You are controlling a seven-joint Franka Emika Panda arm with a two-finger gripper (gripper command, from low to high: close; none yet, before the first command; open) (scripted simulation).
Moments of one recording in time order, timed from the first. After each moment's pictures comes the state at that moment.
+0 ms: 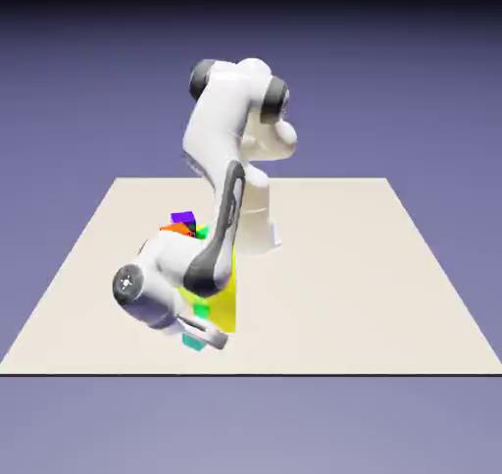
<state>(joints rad) -0.02 0.65 -0.30 -1.78 0.31 1.78 0.81</state>
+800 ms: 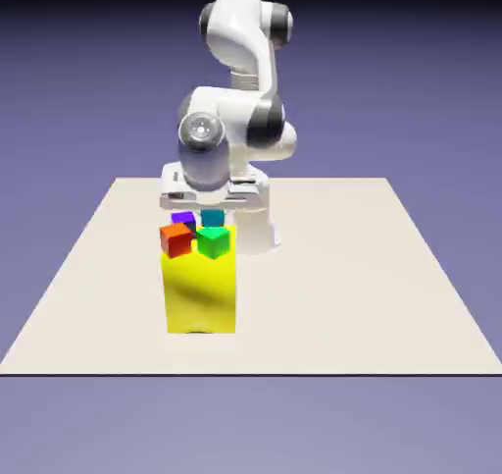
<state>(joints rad) 0.02 0.03 -0.17 -2.12 -0.09 1.50 0.64</state>
